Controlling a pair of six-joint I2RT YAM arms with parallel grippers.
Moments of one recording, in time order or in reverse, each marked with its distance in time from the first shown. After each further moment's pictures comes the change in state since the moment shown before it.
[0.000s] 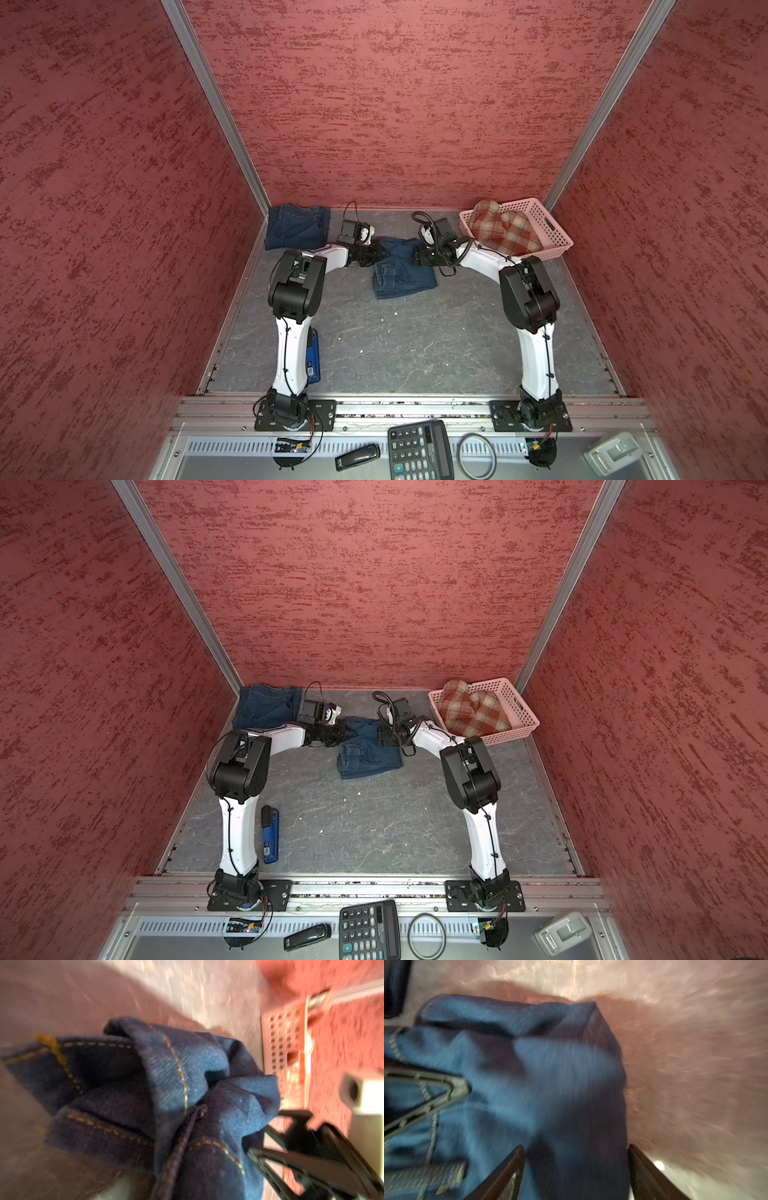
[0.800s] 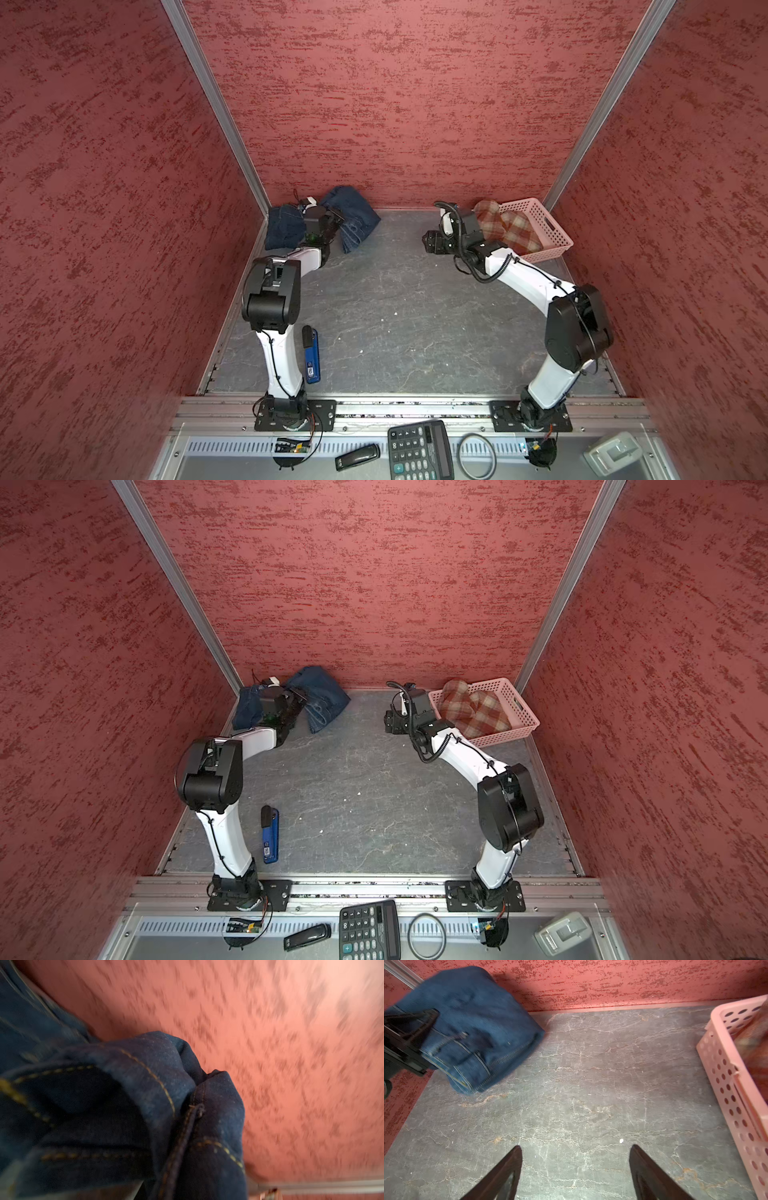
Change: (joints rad) left arm 0.187 -0.148 -0.150 0.612 -0.522 -0.325; right arm 0.001 -0.343 -0.195 0.137 0.092 0.041
